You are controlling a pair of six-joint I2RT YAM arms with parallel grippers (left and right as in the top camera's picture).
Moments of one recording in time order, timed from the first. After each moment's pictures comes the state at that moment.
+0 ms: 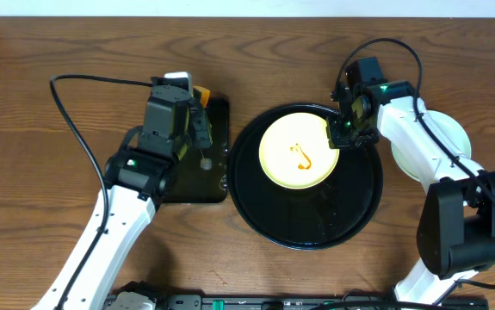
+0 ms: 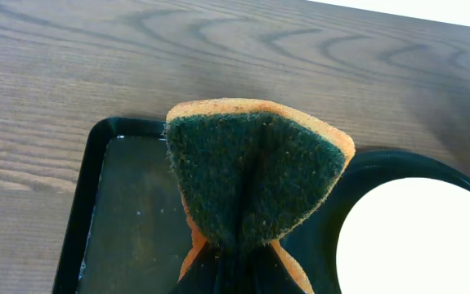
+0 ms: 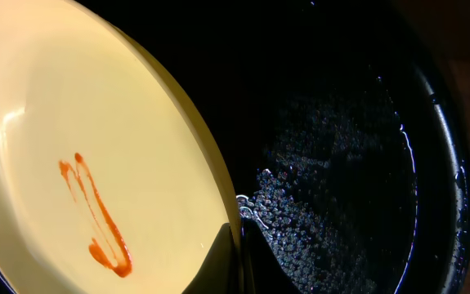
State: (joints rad) left arm -0.32 1.26 1.04 -0.51 -0.11 -0.35; right arm 0.22 1.86 1.38 -0.92 -0.16 0.12
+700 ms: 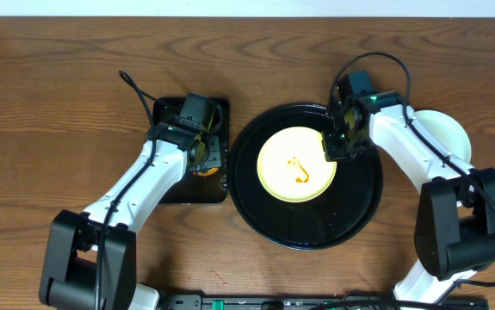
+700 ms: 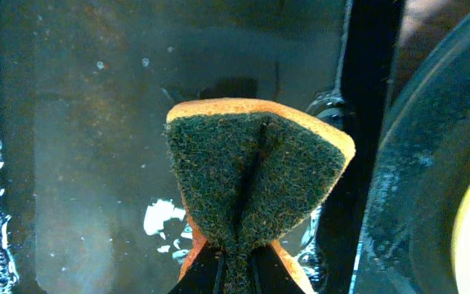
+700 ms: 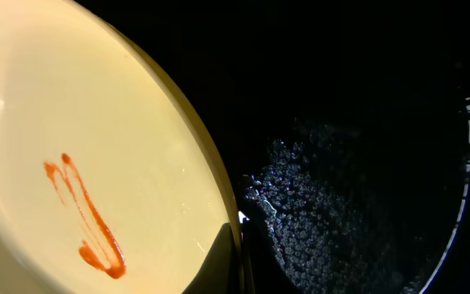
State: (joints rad) left arm -0.32 1.63 1.04 -0.68 -0.04 -0.41; right arm 0.26 1.86 1.29 -0.89 -0.14 0.13
